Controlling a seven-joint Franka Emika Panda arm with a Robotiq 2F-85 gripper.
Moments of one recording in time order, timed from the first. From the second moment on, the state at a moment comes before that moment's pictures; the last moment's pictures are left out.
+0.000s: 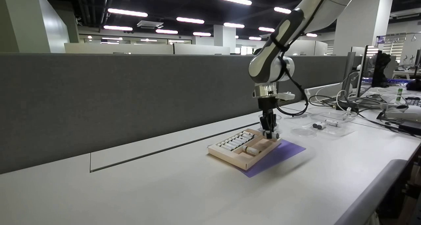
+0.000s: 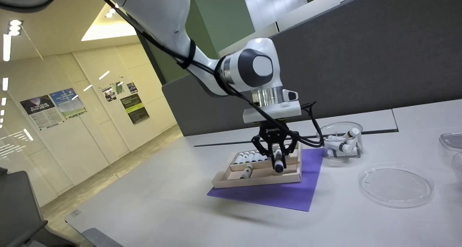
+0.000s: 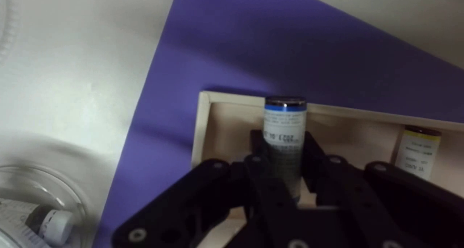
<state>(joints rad) -0.22 0.74 0.06 -1.72 -0.01 2.23 -0.51</state>
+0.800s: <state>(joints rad) -0.22 0.78 0.07 -1.68 0.04 2.24 -0.52</state>
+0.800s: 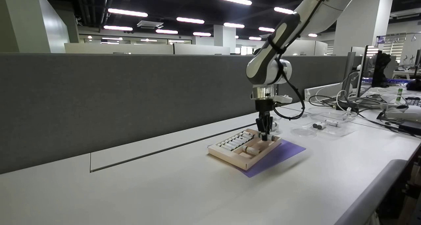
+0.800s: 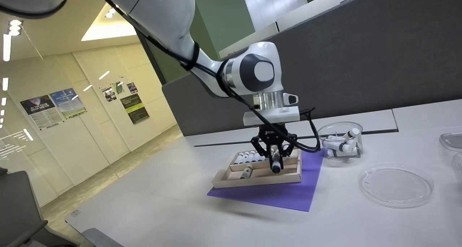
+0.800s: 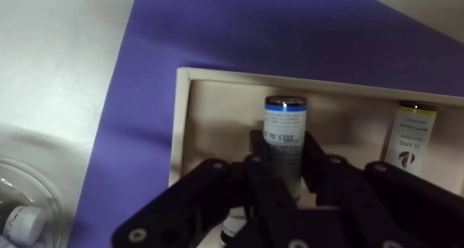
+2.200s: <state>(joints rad) -0.24 0.76 0.10 -1.67 0.08 2.27 -0.56</state>
